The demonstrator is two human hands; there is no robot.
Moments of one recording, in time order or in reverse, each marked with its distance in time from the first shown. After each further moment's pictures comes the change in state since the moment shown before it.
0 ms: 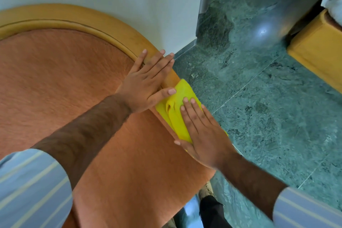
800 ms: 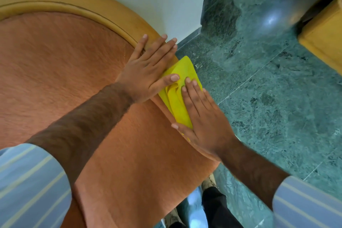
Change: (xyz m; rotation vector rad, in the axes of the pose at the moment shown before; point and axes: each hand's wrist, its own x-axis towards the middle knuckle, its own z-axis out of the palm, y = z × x) left_hand 0.003 0.004 0.000 -0.035 -0.007 -0.028; right_hand 0.022 -0.001 0.003 0.134 0.058 0.037
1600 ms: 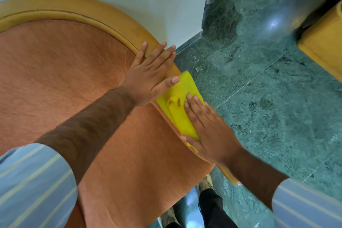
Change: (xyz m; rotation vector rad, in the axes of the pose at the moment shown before) left_hand 0.006 0.010 -0.009 -0.075 -0.089 -0.099; right_hand -0.030 0.019 -0.015 0.020 -0.123 -0.086
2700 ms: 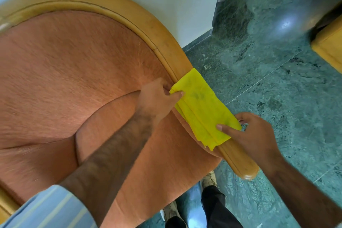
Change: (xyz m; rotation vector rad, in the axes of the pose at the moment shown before) left_hand -0.047 0.055 0.014 -0.762 0.055 -0.844; right_hand -0.038 0.015 -0.039 0.651 0.084 0.737
